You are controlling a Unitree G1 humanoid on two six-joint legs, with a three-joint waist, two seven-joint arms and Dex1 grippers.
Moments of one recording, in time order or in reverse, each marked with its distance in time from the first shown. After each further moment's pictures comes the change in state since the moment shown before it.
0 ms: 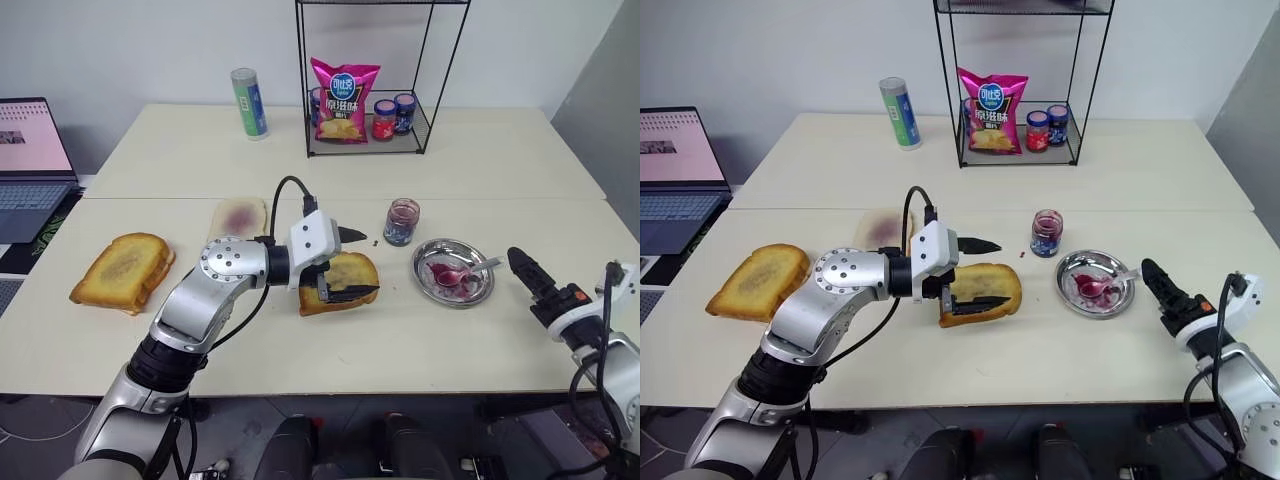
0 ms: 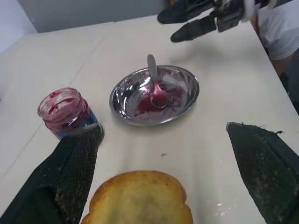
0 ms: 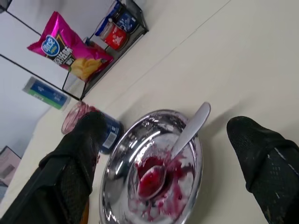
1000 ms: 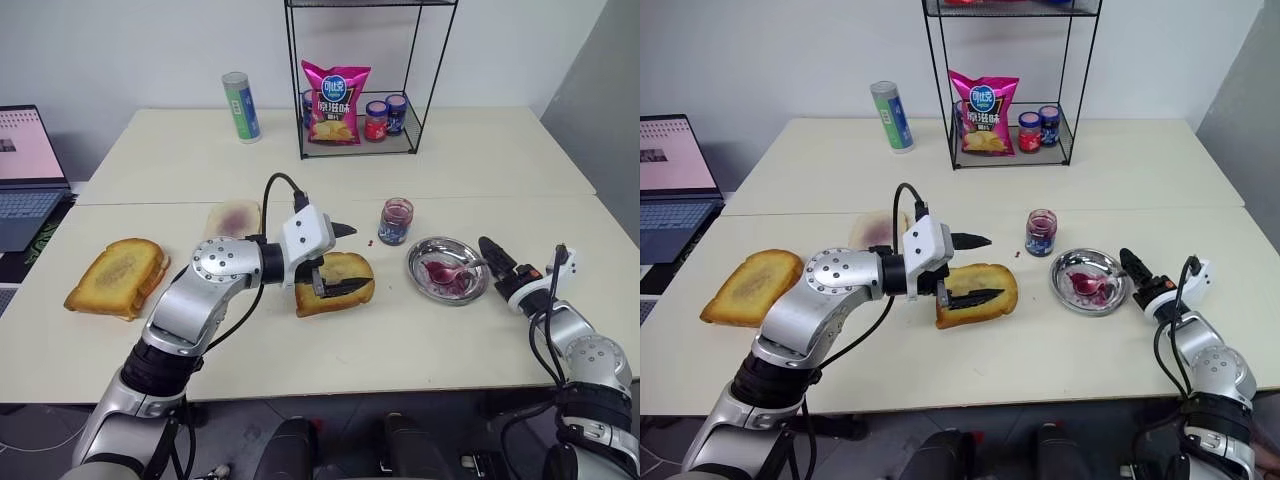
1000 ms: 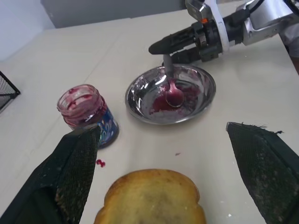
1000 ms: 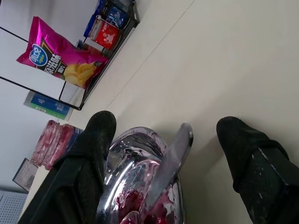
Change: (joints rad) left arm 0.019 -0.016 0.035 -0.046 0.029 0.065 0.070; right arm -0.255 0.038 0.056 0.455 -0.240 -0.085 0.257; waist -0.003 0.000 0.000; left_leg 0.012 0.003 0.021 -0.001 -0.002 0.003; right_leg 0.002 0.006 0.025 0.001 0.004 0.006
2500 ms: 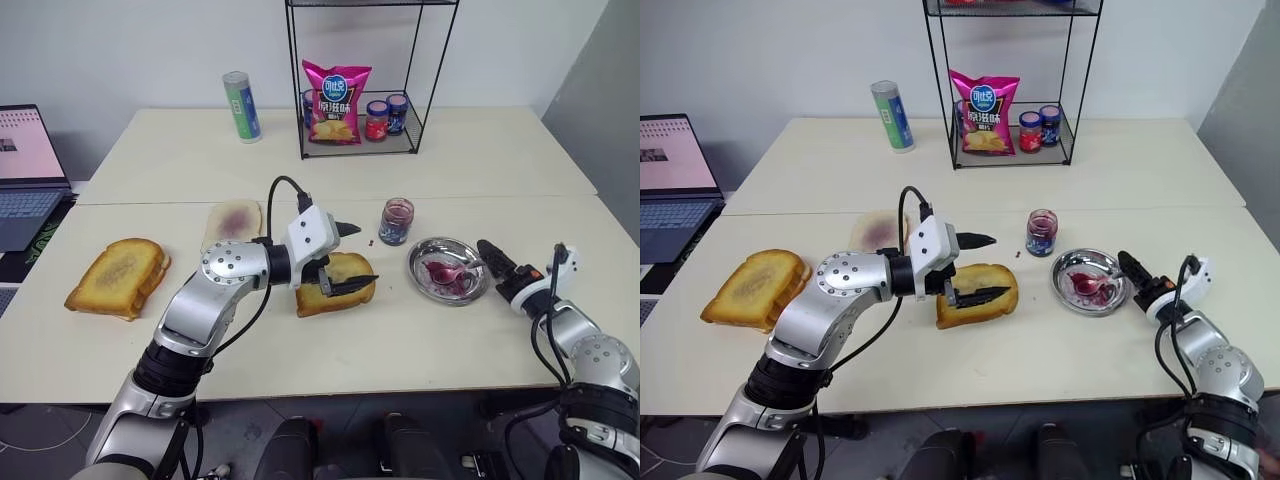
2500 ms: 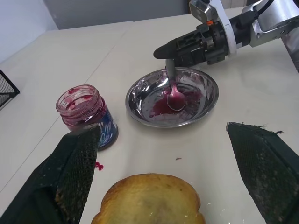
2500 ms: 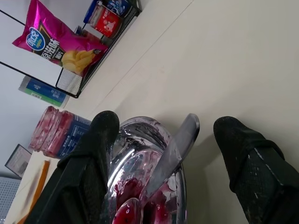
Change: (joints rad) left arm 0.013 -0.033 0.000 0.027 0.012 -0.020 0.011; right arm 0.015 -0.013 -0.020 -0.058 -0.048 0.070 0.019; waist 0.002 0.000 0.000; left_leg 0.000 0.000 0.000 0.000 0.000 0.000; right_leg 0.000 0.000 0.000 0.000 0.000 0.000
